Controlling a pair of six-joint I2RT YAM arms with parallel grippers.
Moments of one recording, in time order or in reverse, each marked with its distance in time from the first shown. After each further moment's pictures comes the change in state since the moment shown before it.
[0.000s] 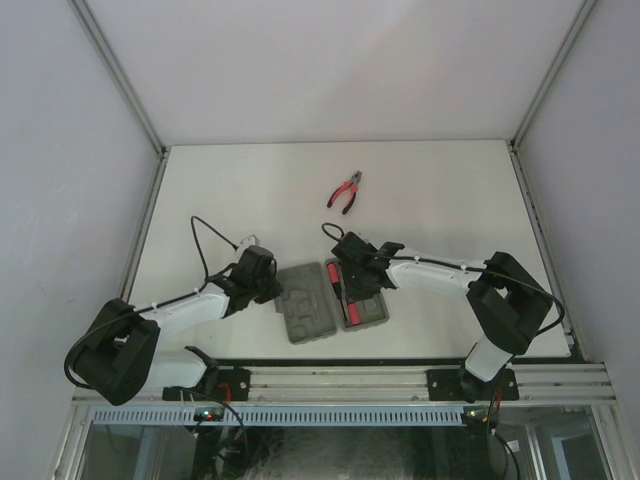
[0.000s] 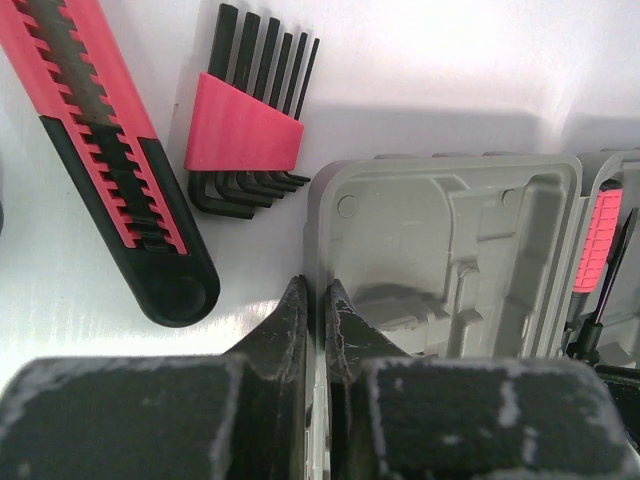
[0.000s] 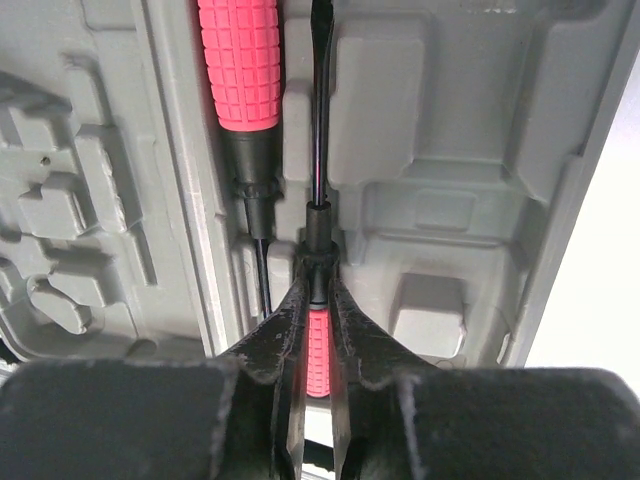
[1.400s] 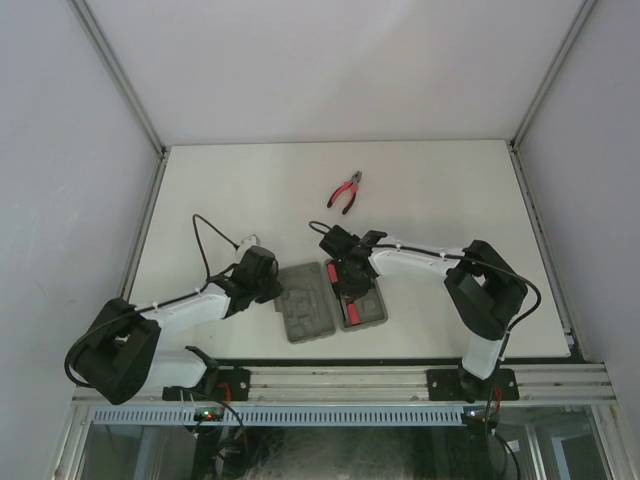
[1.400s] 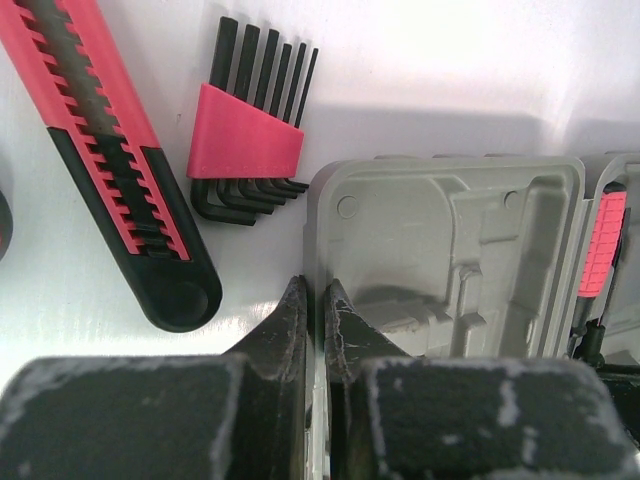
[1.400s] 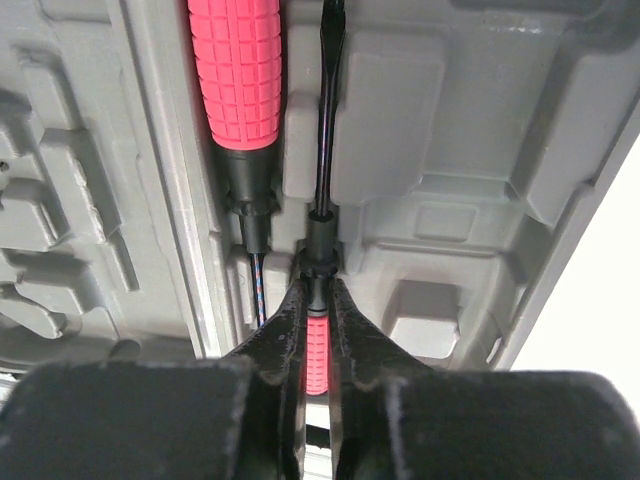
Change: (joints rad) left arm -0.020 0.006 0.000 0.011 -0.026 0.011; right arm 0.003 0.187 0.177 -0.189 -0.008 -0.048
